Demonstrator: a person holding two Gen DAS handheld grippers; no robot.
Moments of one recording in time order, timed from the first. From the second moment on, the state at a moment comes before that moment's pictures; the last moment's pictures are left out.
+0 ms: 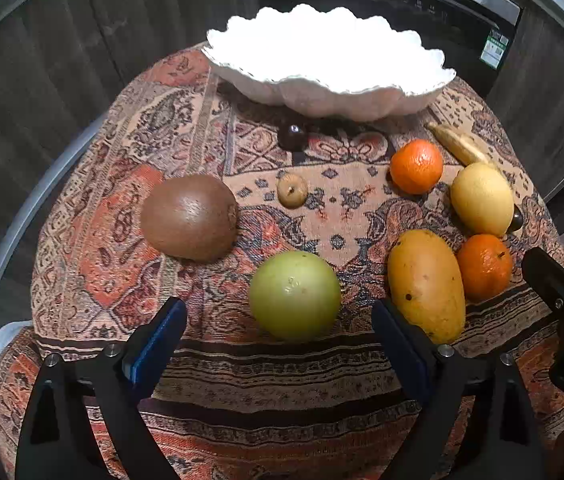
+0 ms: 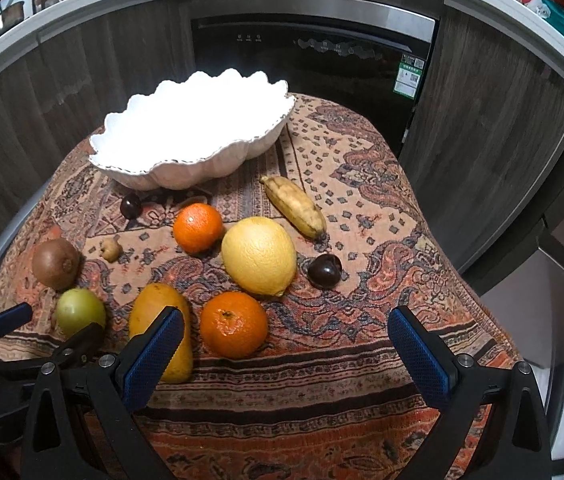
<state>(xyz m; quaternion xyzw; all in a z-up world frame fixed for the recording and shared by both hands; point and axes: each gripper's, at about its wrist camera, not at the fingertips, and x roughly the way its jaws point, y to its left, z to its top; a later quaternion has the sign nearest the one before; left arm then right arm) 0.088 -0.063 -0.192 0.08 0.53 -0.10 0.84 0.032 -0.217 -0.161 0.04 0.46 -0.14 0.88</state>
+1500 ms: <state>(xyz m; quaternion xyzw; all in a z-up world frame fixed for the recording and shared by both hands) 0.096 -0.063 -0.207 0.05 0.55 -0.13 0.83 0.061 -0.202 -0.207 0.06 0.51 -0.07 0.85</state>
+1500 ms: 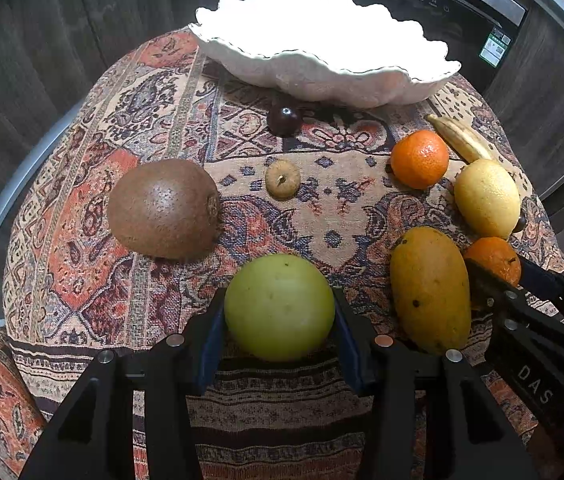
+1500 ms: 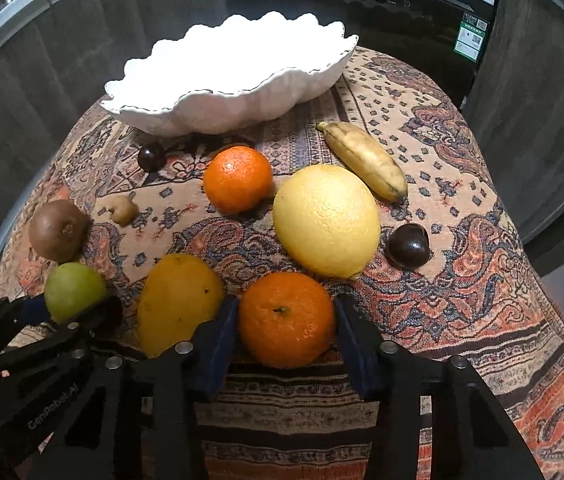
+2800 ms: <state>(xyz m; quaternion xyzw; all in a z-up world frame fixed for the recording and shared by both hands) 0.157 -0.063 -0.071 0.05 0.44 -0.14 0.89 0.114 -0.205 -0.073 0.04 0.39 -0.06 0.92</state>
